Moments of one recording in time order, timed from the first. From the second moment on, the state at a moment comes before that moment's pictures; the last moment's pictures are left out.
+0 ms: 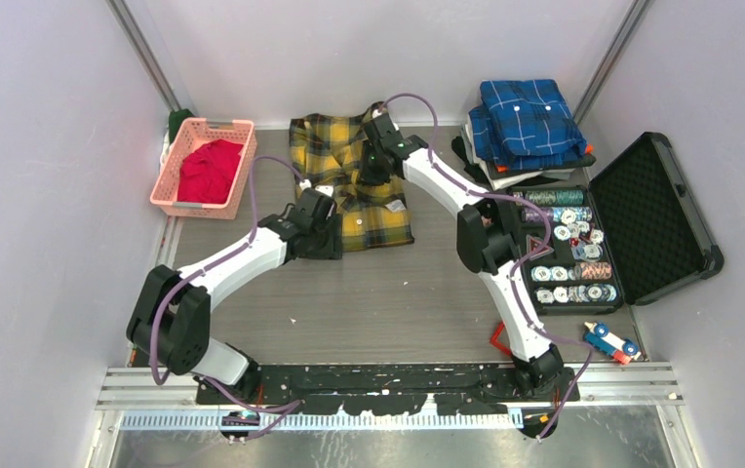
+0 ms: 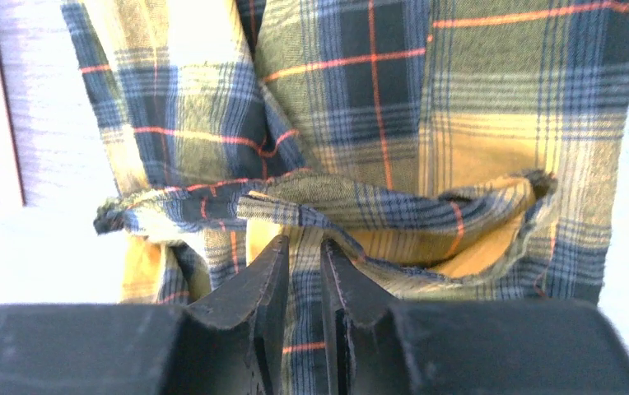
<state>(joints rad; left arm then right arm) -0.55 1.46 0.96 -0.45 -0.08 -0.44 0.58 2.42 2.22 -0.65 -0.04 0.64</state>
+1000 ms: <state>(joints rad) -0.22 1.40 0.79 -0.25 0.07 -0.48 0.79 2.03 1.74 -0.47 0.11 0.64</state>
